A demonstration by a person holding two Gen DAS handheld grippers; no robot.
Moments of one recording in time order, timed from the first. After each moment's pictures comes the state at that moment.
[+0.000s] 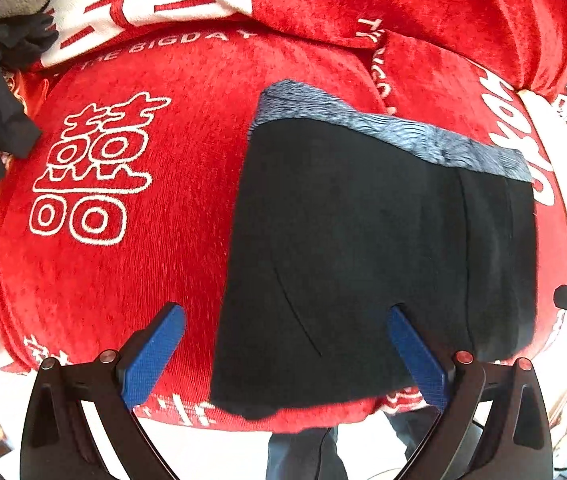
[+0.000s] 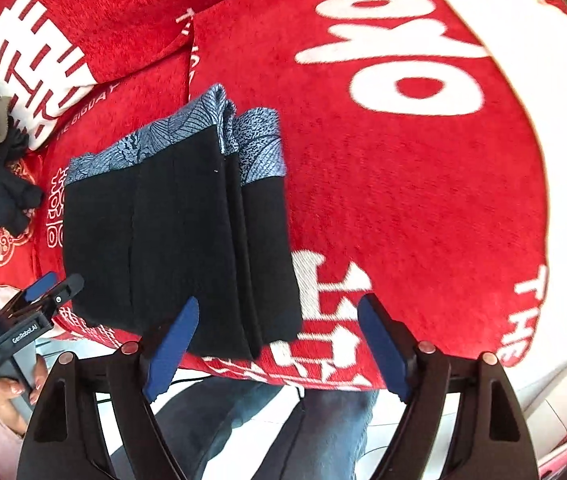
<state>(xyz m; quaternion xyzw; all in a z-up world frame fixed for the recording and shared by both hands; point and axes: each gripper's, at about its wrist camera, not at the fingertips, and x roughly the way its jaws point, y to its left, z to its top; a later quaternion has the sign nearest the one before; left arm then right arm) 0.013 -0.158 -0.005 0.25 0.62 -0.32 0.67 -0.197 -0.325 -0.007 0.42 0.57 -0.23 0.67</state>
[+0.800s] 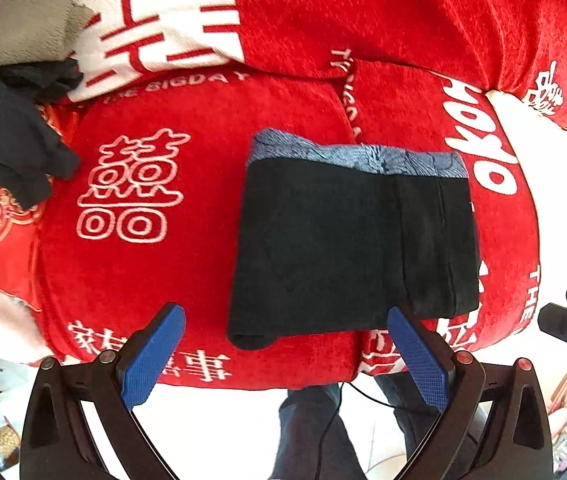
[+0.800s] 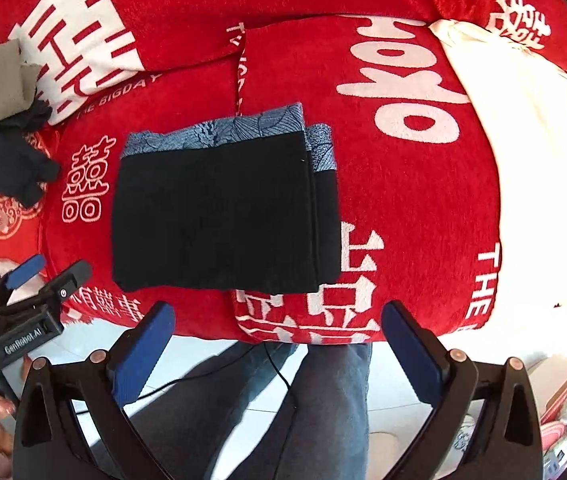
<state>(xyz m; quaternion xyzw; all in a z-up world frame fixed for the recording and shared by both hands) -0.013 -0.152 0.089 0.28 0.60 -0.32 0.68 -0.169 -0.262 0.086 0.37 0.59 -0.26 0.67</state>
